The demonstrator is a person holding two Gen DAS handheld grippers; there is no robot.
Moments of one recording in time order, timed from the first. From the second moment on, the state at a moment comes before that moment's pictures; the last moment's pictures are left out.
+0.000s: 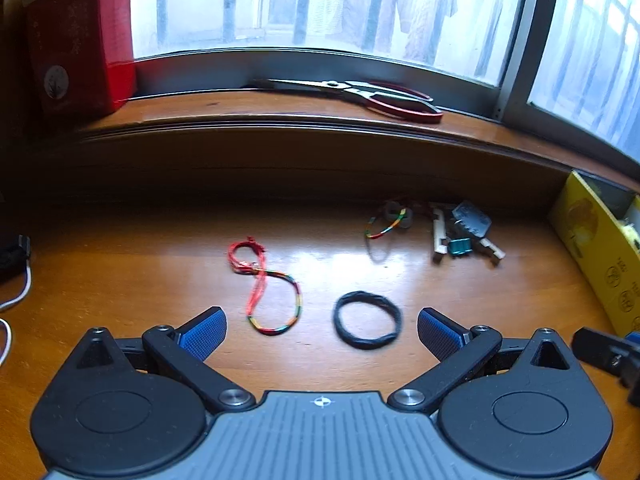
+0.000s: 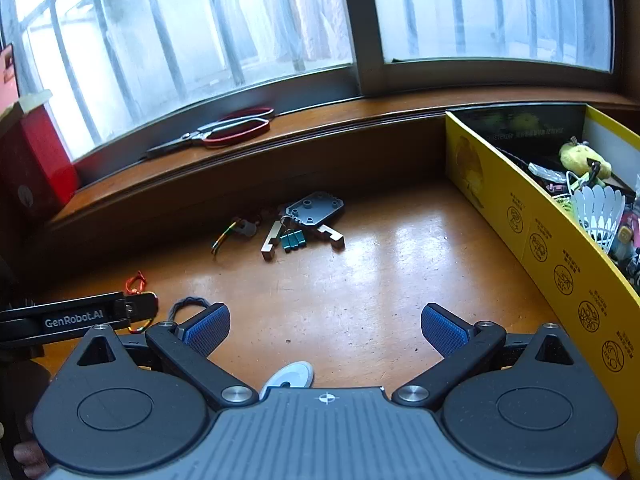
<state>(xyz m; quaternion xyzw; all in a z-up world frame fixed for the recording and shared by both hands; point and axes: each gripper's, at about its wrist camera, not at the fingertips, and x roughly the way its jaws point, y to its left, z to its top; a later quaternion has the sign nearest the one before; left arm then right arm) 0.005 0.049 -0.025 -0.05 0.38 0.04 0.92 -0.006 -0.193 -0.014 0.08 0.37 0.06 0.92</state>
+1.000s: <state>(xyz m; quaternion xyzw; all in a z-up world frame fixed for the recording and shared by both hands) 0.116 0.006 -0.048 0.05 0.33 -0.04 0.94 0.048 -0.206 -0.064 0.04 0.42 0.05 0.90</state>
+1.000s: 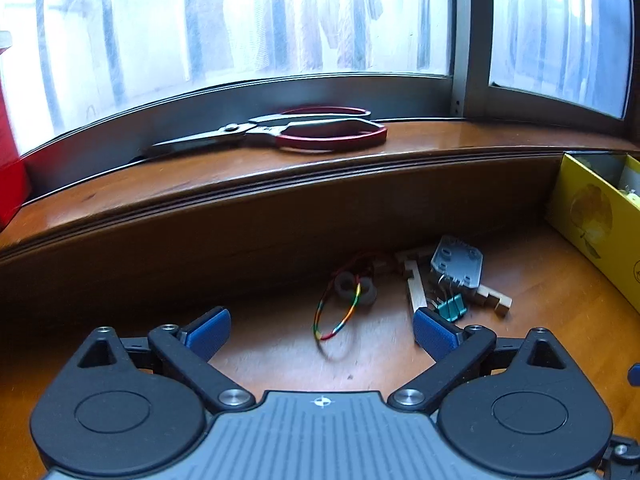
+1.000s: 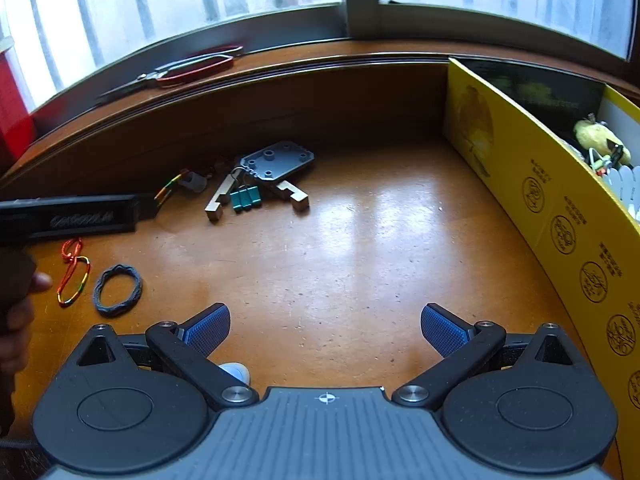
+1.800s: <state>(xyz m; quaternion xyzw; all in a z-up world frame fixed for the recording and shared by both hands) 0.152 0.007 -0.078 0.06 0.36 -0.08 0.93 0.070 -0.200 -0.084 0.03 0.43 0.04 0.90</state>
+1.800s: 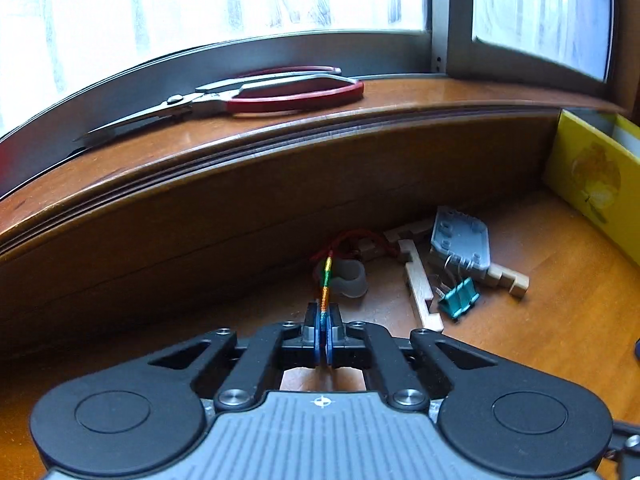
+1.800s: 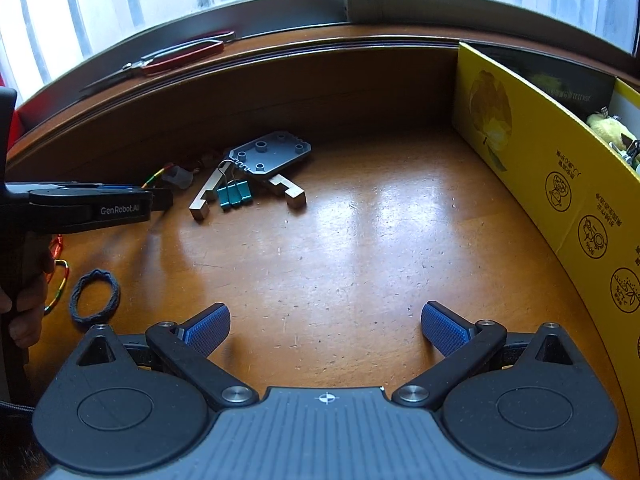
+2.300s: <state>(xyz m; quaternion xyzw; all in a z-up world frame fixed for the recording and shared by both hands) 0.069 0.006 -0.017 0.01 0.33 -0.12 0.94 0.067 -0.206 -0.084 0.05 0.42 0.05 0.90</state>
